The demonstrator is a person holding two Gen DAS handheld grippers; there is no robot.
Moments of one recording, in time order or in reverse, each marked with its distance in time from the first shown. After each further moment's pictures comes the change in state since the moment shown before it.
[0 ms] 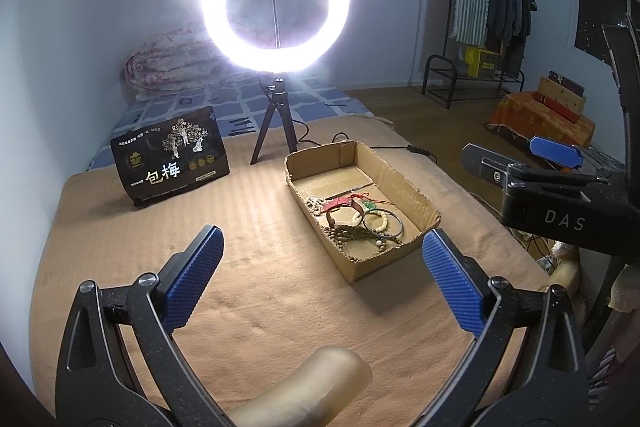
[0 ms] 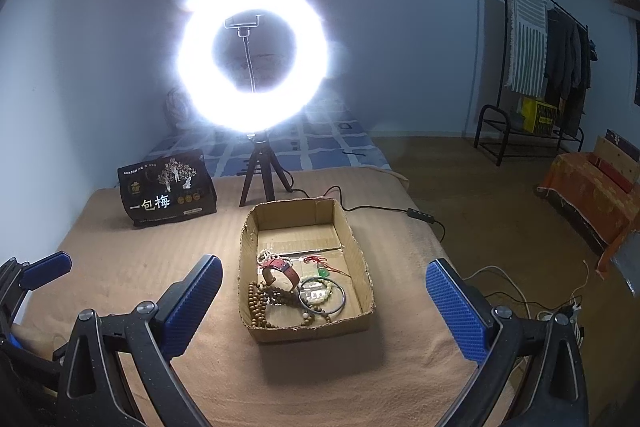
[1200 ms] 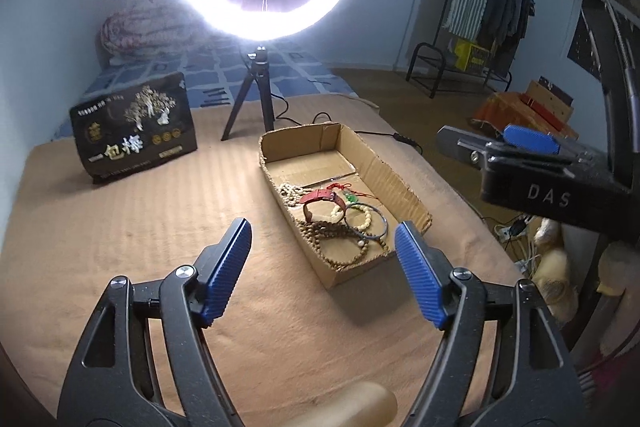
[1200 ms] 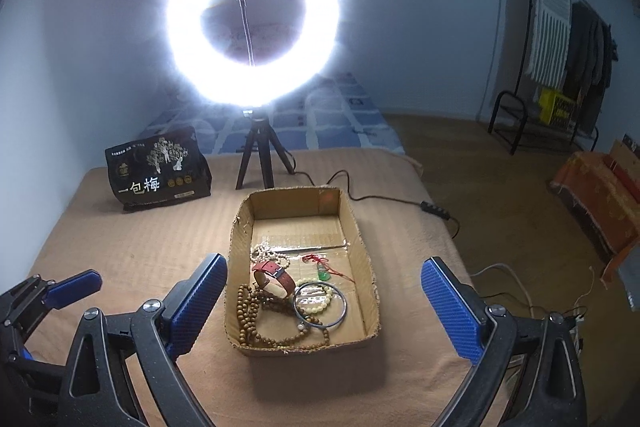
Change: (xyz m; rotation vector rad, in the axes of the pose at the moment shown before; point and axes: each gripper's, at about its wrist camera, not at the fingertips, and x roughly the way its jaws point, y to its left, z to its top) left arm 0.051 0.008 0.009 -0.066 0.091 -0.096; right arm 0.052 0.000 0.023 -0.049 0.092 0.018
